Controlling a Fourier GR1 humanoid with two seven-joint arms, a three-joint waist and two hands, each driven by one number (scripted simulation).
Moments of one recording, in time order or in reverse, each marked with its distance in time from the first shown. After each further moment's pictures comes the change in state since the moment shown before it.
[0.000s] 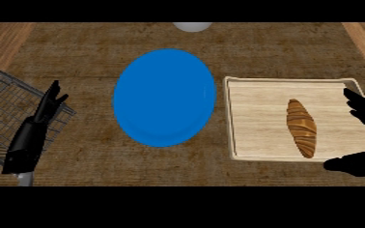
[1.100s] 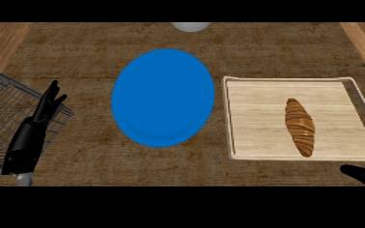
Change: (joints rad) left arm 0.000 0.028 -0.030 -0.003 0.032 0.041 0.006; right arm 0.224 0.186 -0.172 -0.345 -0.036 -0.368 -0.200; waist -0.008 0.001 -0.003
